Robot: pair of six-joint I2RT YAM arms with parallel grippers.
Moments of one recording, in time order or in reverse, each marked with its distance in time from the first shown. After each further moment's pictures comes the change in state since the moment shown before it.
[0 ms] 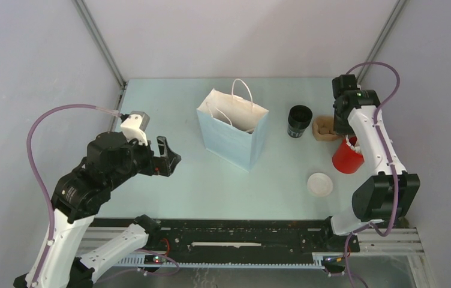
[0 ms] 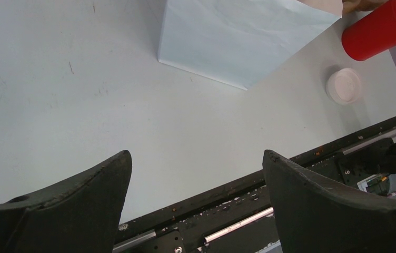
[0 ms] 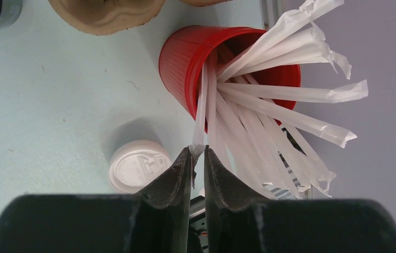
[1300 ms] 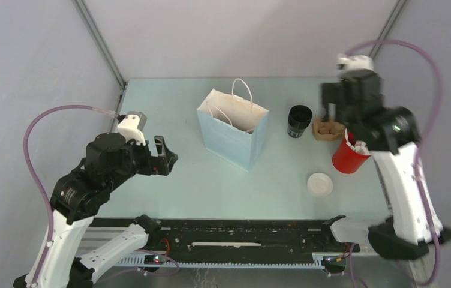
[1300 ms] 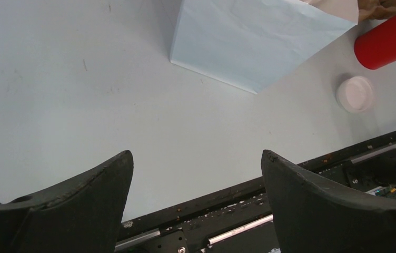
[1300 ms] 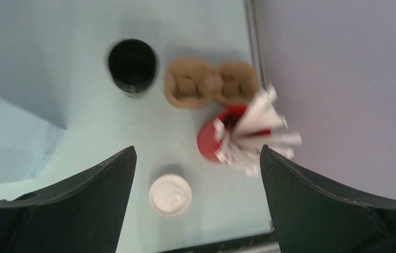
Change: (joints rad) left arm 0.000 -0.012 0.003 -0.017 -0.066 -0.011; right arm 0.535 -0.169 0.424 -0.050 0.205 -0.098
